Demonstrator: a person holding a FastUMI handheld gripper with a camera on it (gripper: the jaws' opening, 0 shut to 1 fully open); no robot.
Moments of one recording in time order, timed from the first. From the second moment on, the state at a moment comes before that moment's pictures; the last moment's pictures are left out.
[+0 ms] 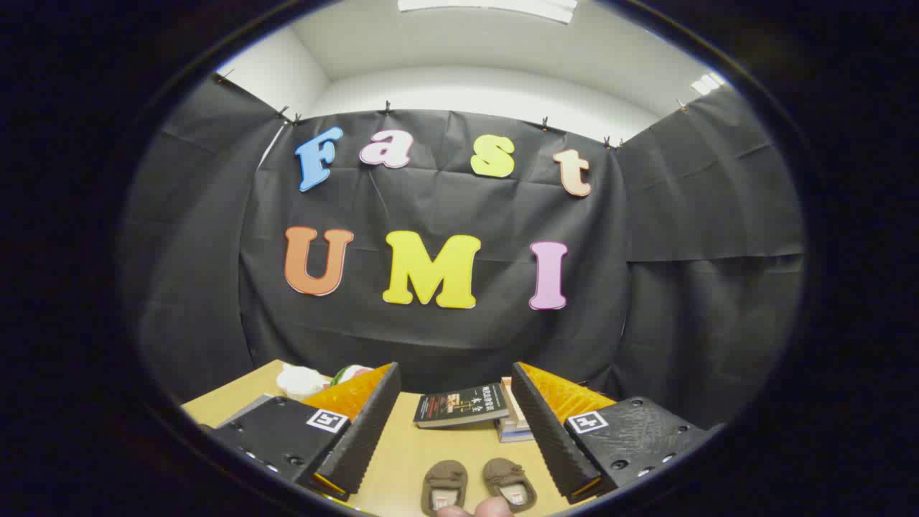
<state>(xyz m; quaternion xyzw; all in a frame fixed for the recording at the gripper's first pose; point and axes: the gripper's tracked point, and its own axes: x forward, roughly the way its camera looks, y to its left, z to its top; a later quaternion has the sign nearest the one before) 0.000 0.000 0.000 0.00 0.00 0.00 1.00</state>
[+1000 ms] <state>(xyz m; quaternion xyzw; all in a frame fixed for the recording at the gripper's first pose) -0.001 -0.015 0.002 0.00 -0.01 0.05 1.00</state>
